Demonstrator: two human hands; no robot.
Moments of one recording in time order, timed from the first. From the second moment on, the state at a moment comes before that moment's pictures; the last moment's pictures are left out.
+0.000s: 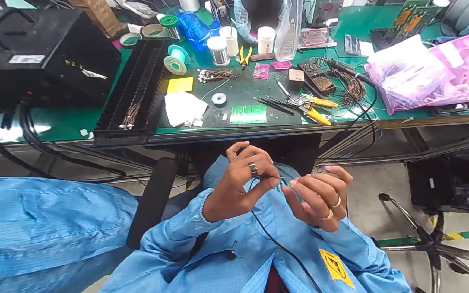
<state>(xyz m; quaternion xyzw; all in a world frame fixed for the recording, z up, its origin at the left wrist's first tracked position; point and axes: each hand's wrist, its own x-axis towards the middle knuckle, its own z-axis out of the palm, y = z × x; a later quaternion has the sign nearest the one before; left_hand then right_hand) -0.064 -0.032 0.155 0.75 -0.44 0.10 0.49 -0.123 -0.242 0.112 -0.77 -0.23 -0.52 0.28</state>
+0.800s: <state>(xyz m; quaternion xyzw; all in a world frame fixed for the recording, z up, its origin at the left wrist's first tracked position) -0.059 -0.043 0.147 0.73 -0.43 0.15 0.50 -0.109 -0.250 0.102 -0.76 -0.23 -0.51 0.34</state>
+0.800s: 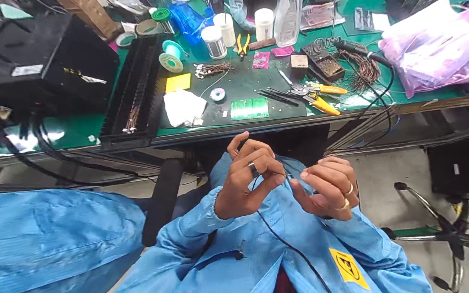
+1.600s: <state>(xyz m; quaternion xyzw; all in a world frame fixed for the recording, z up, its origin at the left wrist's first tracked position) -0.058 -0.035 0.153 0.72 -0.47 0.24 0.44 -0.124 -0.237 0.110 -0.75 -0.22 -0.43 0.46</state>
